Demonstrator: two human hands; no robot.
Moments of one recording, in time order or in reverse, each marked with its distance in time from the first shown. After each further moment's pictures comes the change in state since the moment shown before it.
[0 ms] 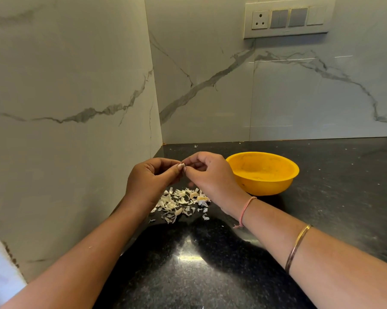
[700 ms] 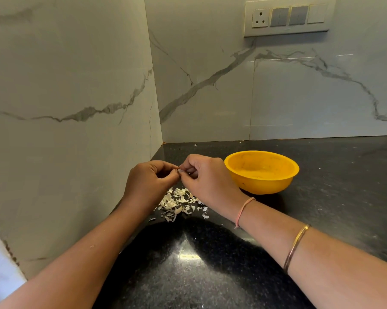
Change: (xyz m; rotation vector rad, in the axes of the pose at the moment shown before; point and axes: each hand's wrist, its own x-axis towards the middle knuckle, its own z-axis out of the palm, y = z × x) left_hand -0.001 -0.002 -0.004 0.426 0.023 0.097; right_hand -0.006 -0.006 0.000 -0.321 -0.041 -0.239
